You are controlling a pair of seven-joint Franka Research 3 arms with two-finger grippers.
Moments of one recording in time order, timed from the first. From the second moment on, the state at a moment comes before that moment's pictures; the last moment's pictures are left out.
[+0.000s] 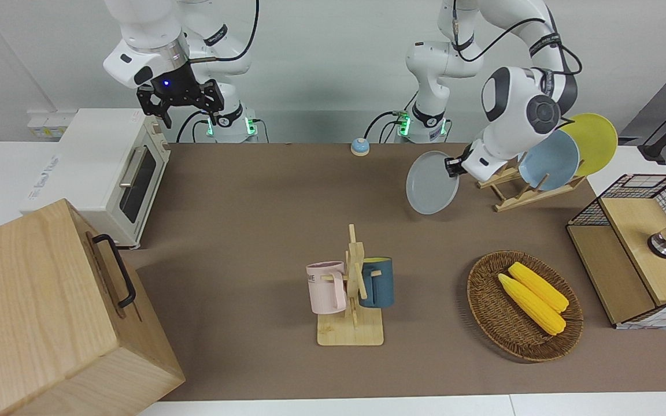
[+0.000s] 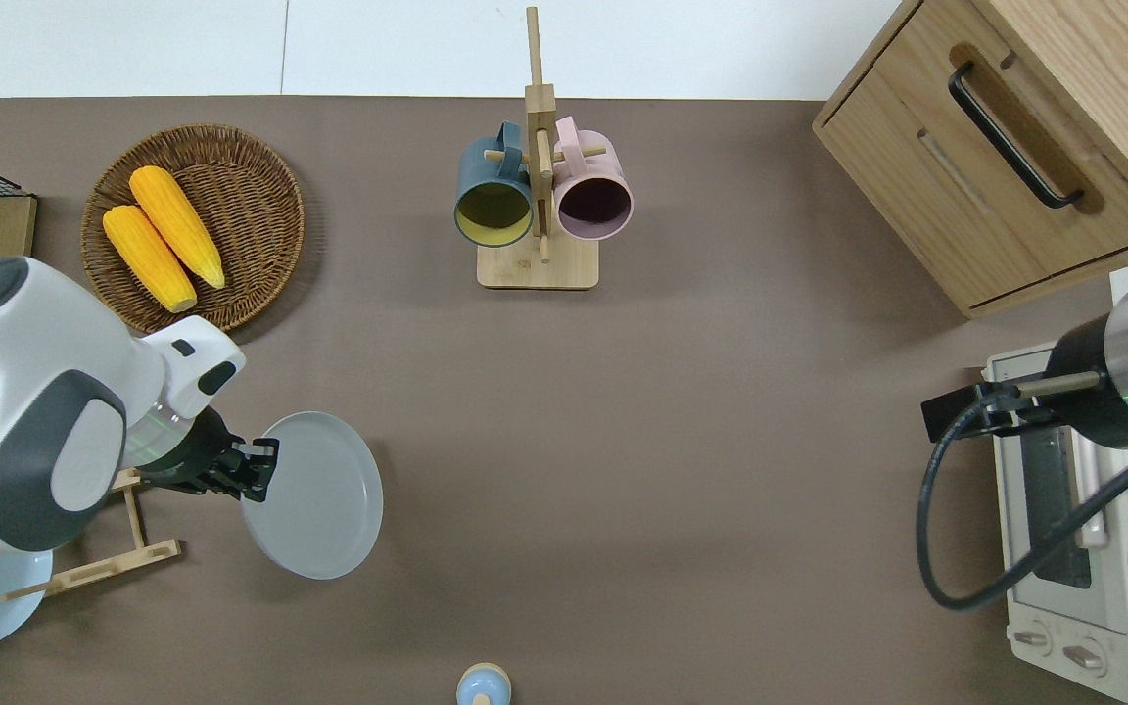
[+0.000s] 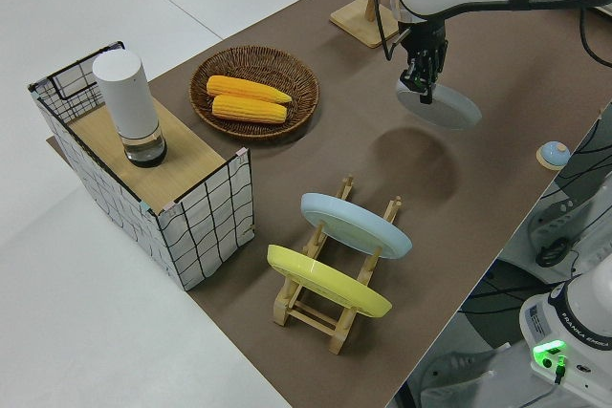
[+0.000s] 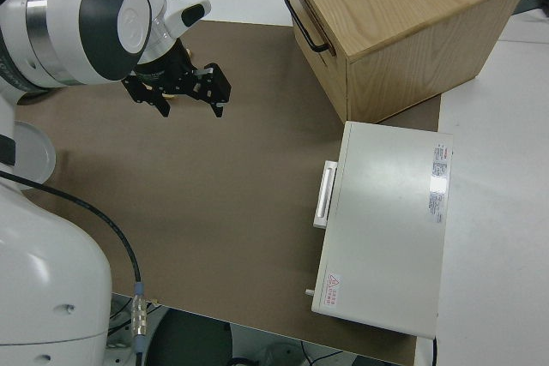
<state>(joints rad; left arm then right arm) -0.16 0.02 0.06 -2.00 -0.14 1.65 -0.11 -0.09 -0.02 0.23 -1.50 0.00 1.36 0.06</state>
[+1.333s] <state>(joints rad) -0.16 0.01 0.11 -1.93 -0.12 1.69 -0.16 -0.09 -0.02 0.23 -1.50 0.00 1.36 0.06</state>
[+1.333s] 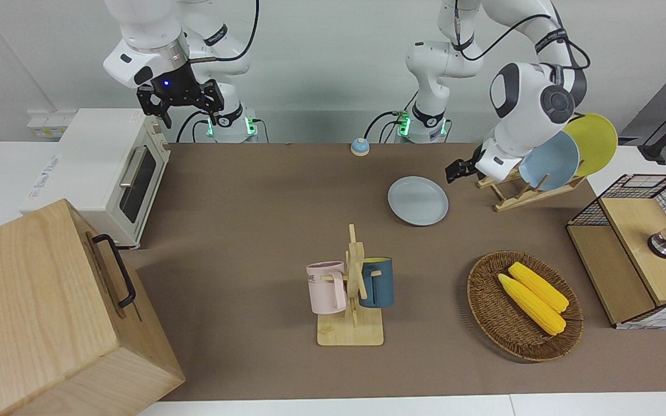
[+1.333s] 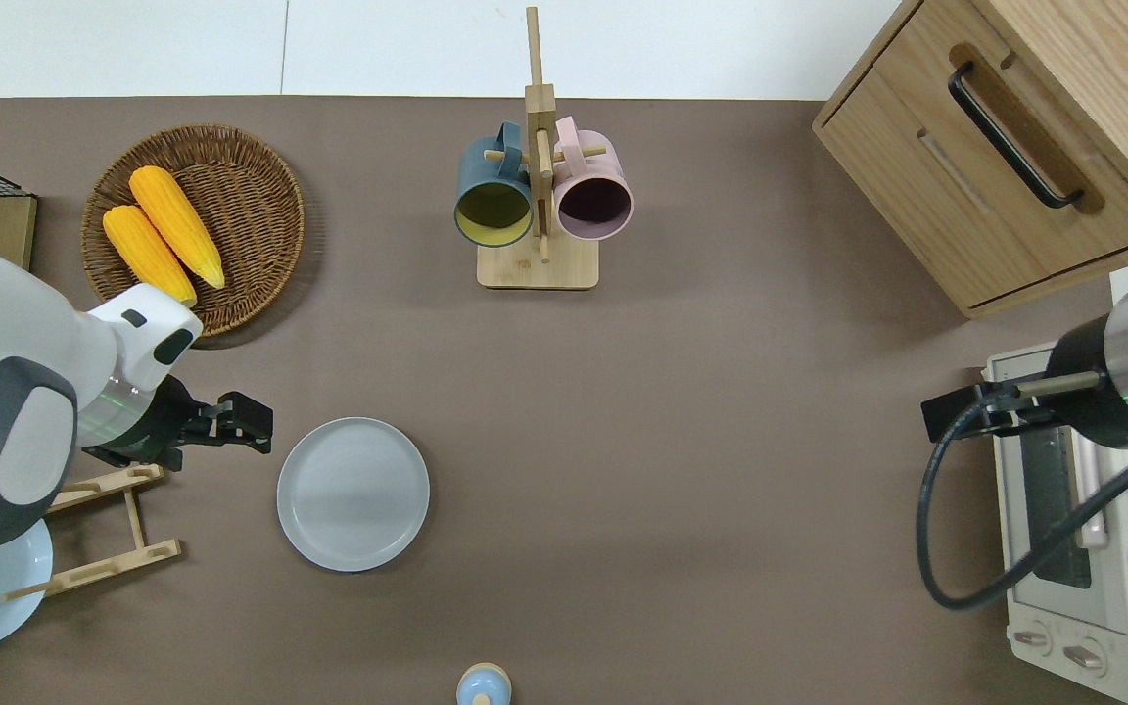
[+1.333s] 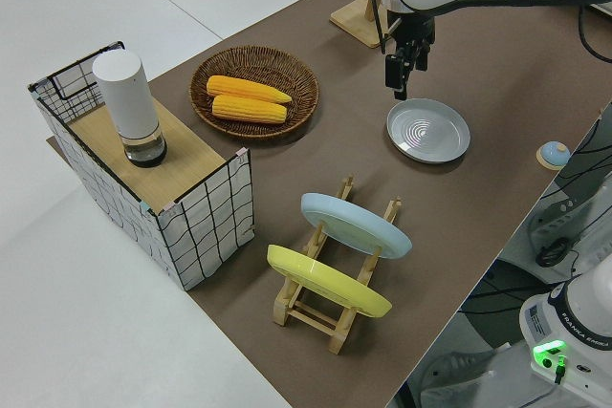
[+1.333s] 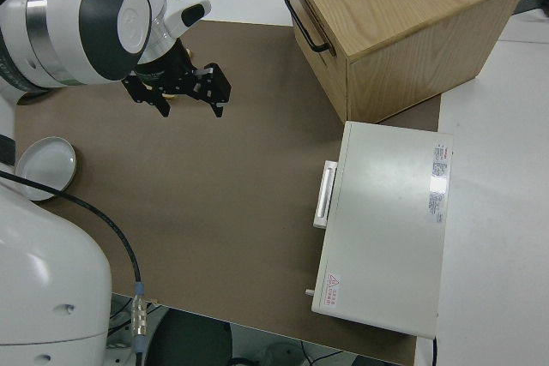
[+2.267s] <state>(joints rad) -0.16 0.00 0.13 -1.70 -0.03 1.77 -0.11 -0.09 -0.02 0.23 -1.50 0.00 1.36 0.06</state>
